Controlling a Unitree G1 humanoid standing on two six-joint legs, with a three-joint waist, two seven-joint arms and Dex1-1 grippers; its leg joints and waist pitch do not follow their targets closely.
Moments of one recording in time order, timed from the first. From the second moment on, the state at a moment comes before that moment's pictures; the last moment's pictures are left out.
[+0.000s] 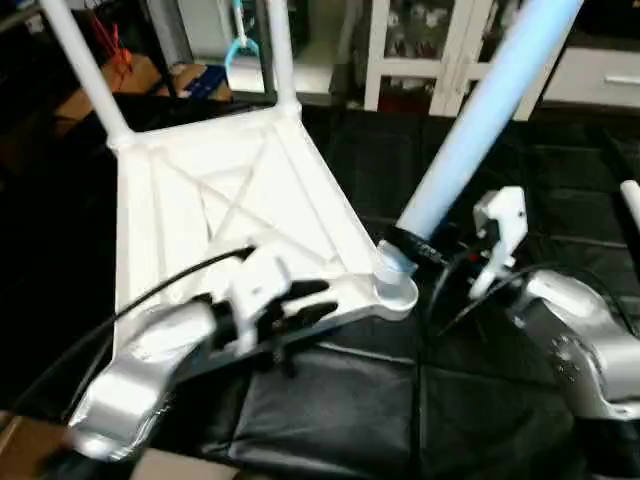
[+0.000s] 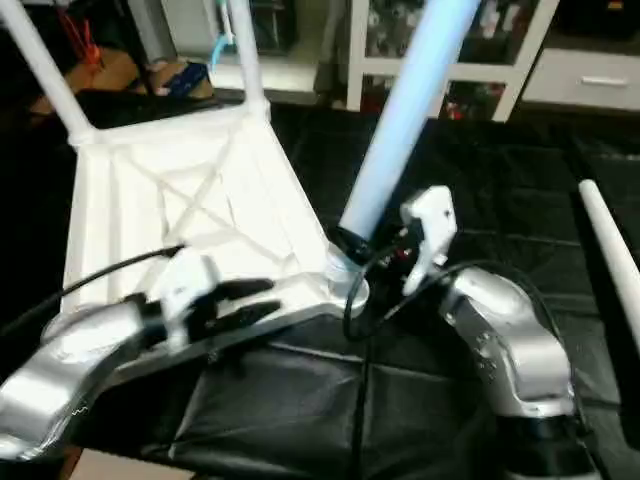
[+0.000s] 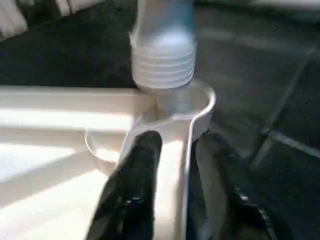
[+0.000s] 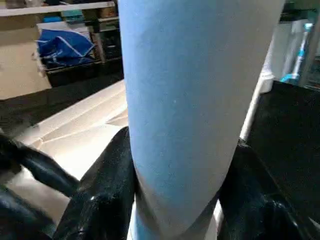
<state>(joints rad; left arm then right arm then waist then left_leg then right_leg) -0.22 0.38 -0.26 -0.19 -0.11 0.38 -0.80 -0.31 -0.37 0.00 -0.11 0.46 0.42 0.71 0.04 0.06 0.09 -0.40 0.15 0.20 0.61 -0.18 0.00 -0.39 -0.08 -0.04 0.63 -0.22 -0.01</state>
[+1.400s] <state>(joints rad) -0.29 0.41 -0.34 -0.14 -0.06 0.67 -0.77 -0.31 -0.41 0.01 -0.10 0.44 0.40 0.75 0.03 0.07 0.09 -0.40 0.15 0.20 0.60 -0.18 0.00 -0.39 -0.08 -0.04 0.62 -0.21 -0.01</state>
